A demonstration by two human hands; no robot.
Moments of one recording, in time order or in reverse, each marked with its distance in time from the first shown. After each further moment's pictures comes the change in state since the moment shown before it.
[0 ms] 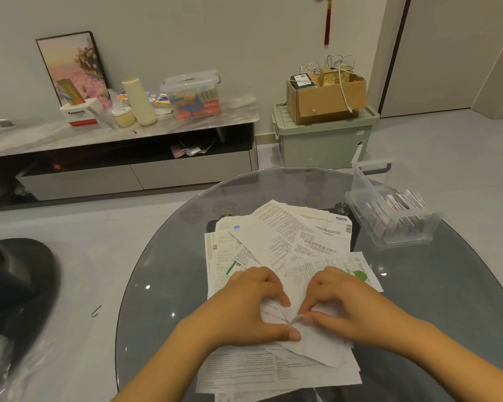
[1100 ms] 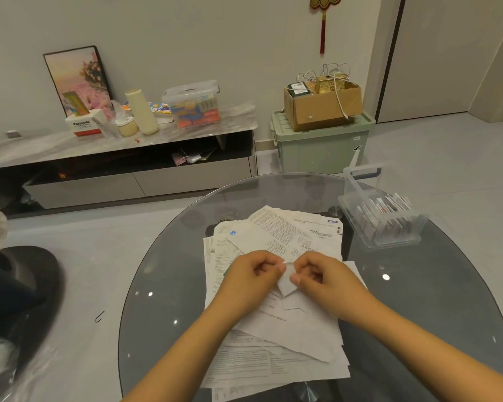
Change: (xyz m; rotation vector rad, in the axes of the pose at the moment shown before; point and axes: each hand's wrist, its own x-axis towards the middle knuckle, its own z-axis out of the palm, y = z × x) left_hand 0.022 0.022 -0.001 -0.637 0.385 -0.236; right_hand 0.022 -0.011 0.004 0.346 0.271 0.315
